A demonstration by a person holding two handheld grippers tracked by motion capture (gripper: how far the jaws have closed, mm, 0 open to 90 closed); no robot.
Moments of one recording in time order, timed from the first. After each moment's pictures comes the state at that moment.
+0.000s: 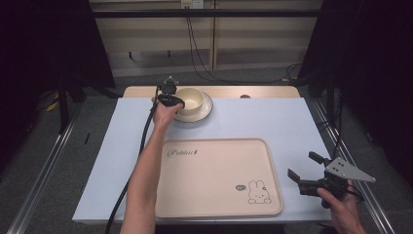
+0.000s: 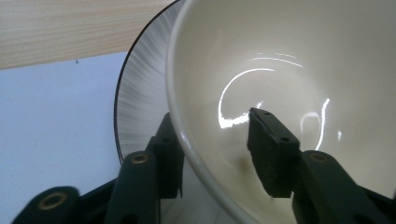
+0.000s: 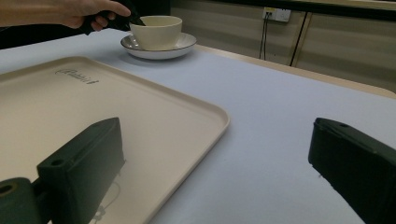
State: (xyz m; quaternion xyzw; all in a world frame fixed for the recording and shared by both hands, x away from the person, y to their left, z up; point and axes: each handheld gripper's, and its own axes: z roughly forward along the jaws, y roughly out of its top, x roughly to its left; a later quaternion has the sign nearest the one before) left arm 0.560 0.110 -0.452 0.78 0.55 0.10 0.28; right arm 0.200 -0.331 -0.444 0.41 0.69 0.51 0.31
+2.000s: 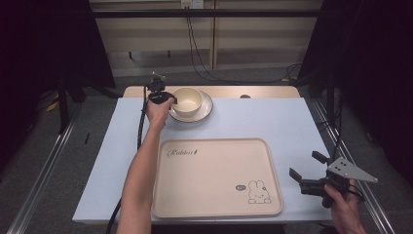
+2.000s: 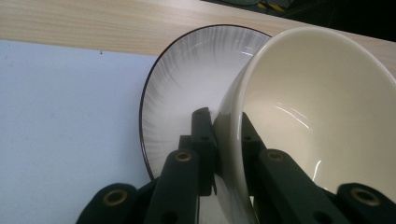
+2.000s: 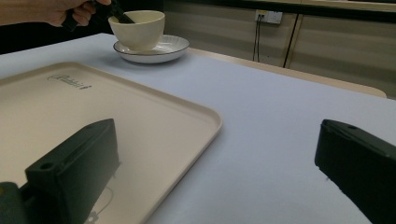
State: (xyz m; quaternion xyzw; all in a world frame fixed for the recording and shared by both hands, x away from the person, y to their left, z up) left arm 0.549 0.138 -0.429 0.69 0.62 0.07 0.36; right arm 0.200 -0.334 -0.444 0.42 0.68 0.51 0.32
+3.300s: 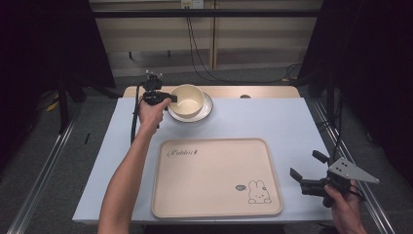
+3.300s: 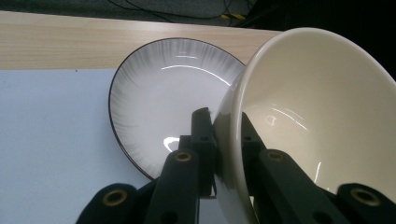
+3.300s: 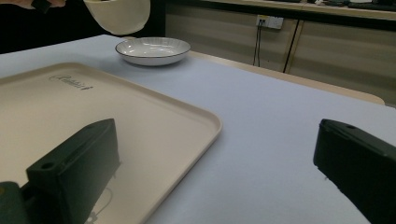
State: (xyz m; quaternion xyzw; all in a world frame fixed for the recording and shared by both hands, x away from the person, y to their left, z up) left arm 0.503 0.143 -0.386 0.73 0.55 0.06 0.40; right arm 0.198 -0.335 -0.442 0.41 0.68 0.51 0.32
